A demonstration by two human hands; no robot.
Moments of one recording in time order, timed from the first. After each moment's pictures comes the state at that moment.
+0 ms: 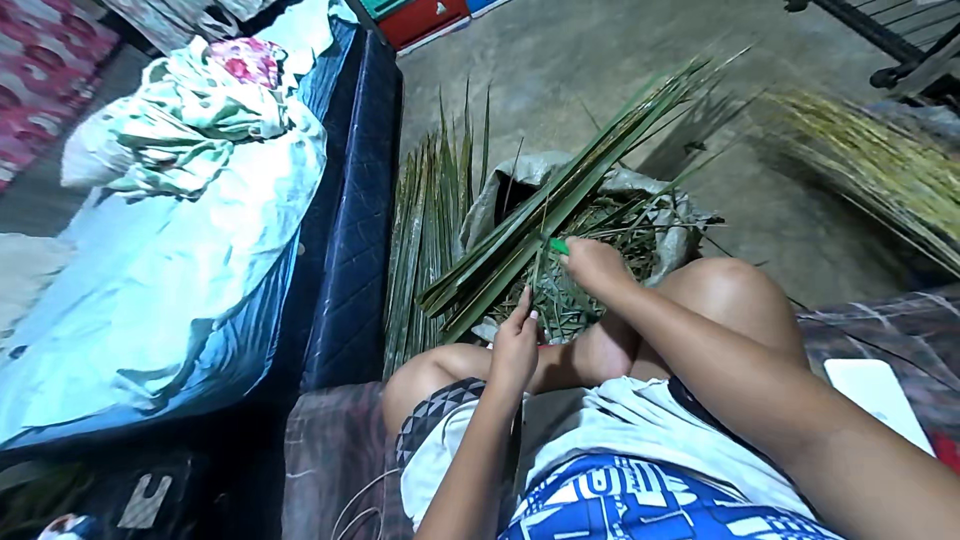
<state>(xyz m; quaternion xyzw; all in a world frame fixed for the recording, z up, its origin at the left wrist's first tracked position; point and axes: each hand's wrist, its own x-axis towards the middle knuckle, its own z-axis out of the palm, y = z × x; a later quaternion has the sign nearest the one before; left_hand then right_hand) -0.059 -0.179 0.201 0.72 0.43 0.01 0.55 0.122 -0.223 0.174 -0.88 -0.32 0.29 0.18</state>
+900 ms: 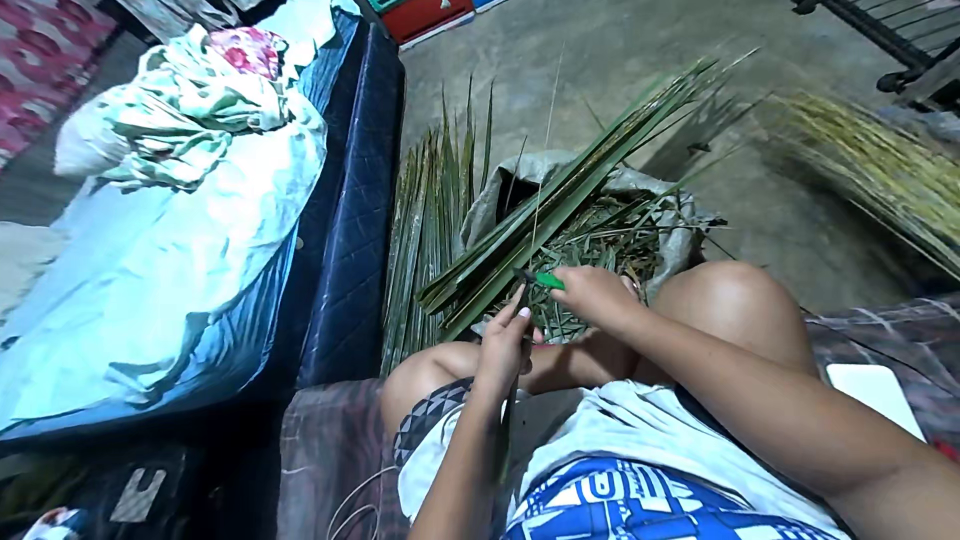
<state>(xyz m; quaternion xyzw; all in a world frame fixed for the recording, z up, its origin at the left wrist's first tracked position) -0.068 -0.171 0.210 0.58 0.42 0.07 0.70 0.095 -0.242 0.205 -0.82 -0.42 0.36 0.15</state>
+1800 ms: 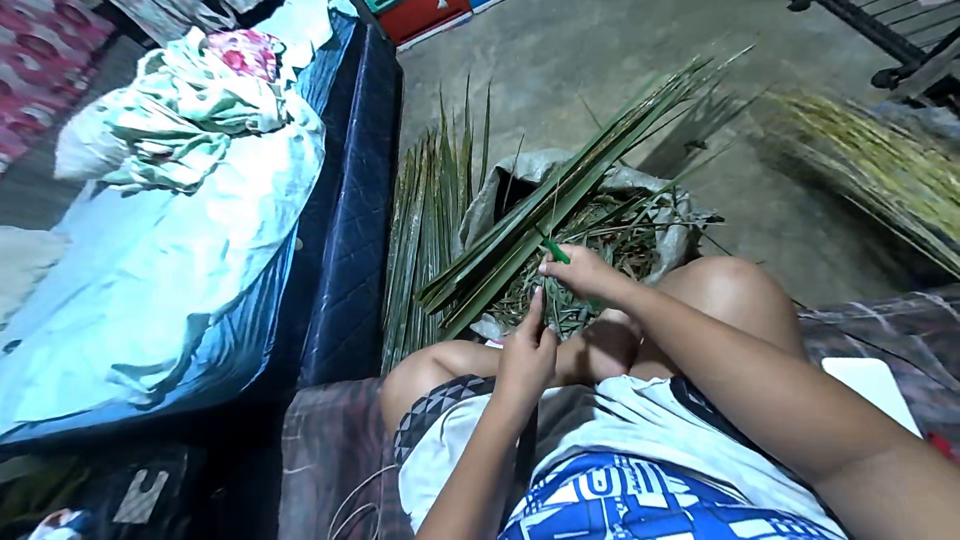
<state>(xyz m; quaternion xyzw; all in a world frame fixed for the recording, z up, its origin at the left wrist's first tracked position) -0.065 -0.193 0.202 0.78 0.38 -0.04 0.49 0.115 -0.236 0.178 -0.71 -0.27 0.49 0.44</state>
